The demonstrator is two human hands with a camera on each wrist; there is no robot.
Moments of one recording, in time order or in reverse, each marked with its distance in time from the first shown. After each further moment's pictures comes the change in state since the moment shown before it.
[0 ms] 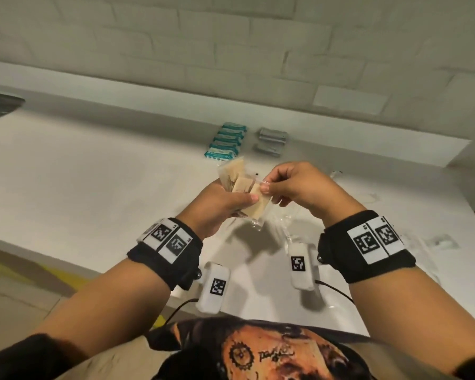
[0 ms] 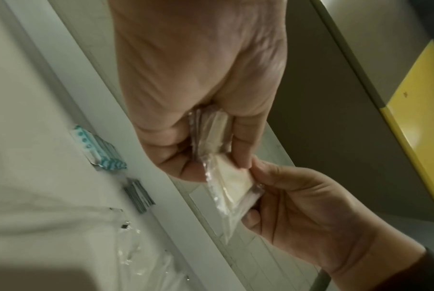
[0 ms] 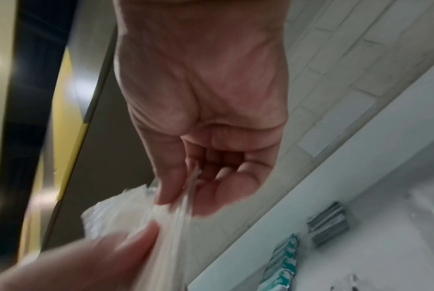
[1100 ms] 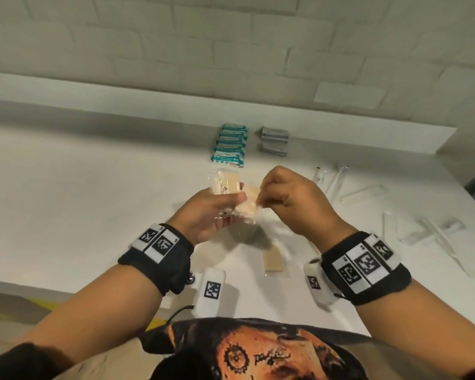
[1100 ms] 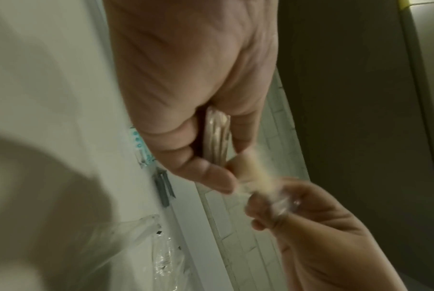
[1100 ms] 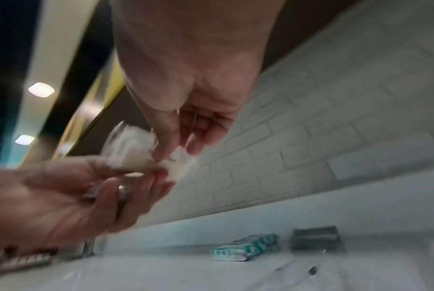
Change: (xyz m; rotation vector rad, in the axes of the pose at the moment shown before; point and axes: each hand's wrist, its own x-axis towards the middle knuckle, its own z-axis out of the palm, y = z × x) left_hand 0.011 -0.009 -0.093 -0.249 -0.054 -0.214; right_hand 0.014 0.006 0.082 -0.719 0.330 -0.506
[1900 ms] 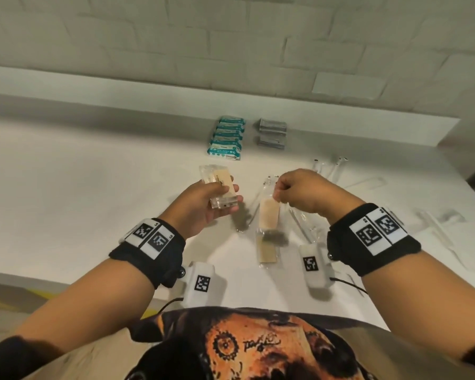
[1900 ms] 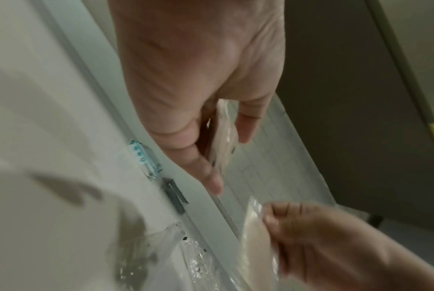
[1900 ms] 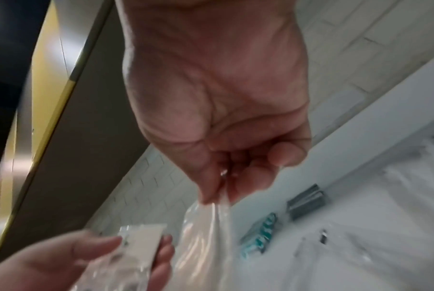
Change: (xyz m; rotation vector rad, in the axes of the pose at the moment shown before) left_hand 0.003 -0.005 -0.003 0.010 0.057 0.052; right_hand 0.014 0.022 -0.023 0.081 -0.470 0.582
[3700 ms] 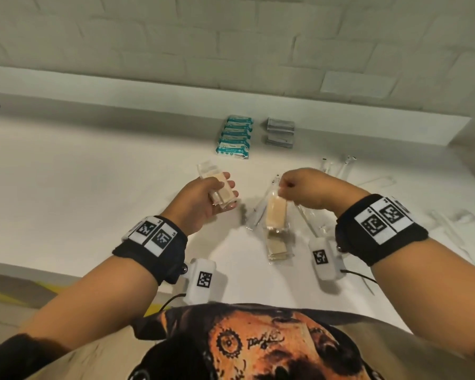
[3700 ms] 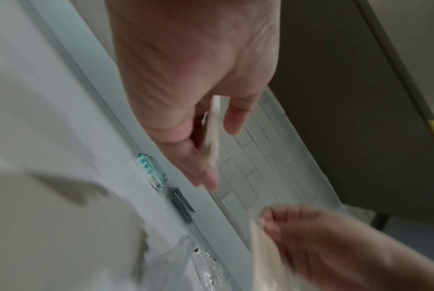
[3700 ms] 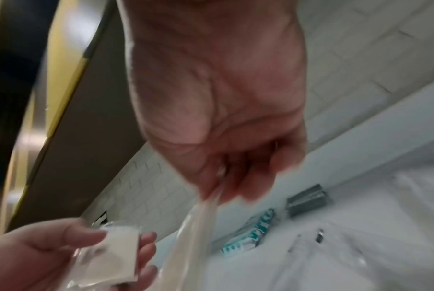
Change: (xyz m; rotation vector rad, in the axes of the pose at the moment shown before) left_hand -0.003 0.004 -0.015 -0.059 0.085 0.015; right_hand 0.004 -0.007 0.002 -0.146 -0.088 -0.062
